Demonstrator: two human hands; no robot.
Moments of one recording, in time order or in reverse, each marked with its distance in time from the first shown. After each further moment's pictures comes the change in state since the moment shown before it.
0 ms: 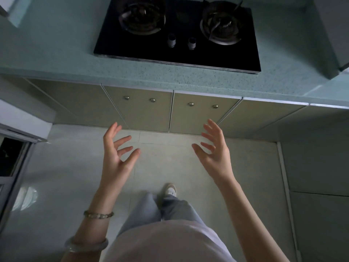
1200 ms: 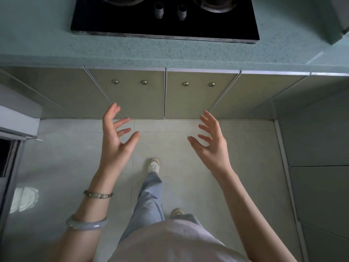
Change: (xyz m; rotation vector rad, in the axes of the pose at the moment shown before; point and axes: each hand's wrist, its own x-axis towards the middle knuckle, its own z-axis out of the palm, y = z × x) left_hand 0.003 -0.035 0.009 0.054 -0.097 0.063; right_hand -0.035 0.035 0.014 -0.034 0.026 0.035
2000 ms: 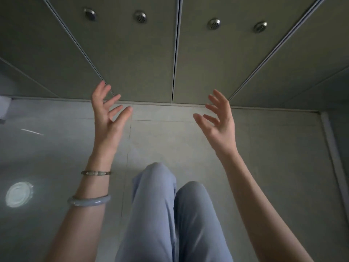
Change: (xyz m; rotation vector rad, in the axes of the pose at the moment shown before) left_hand 0.038 -0.302 0.063 -0.099 0.125 -0.029; right_hand 0.087 0.285 0.128 0.133 0.079 -0.048
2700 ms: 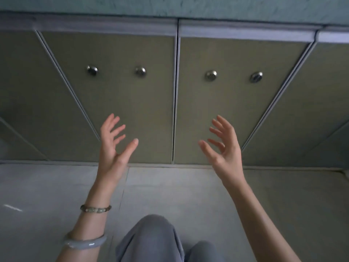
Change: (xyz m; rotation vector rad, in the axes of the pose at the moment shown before) left_hand 0.078 -0.089 0.041 -0.029 -0.004 0.356; right_hand 0.090 0.075 0.021 0.094 0.064 -0.396
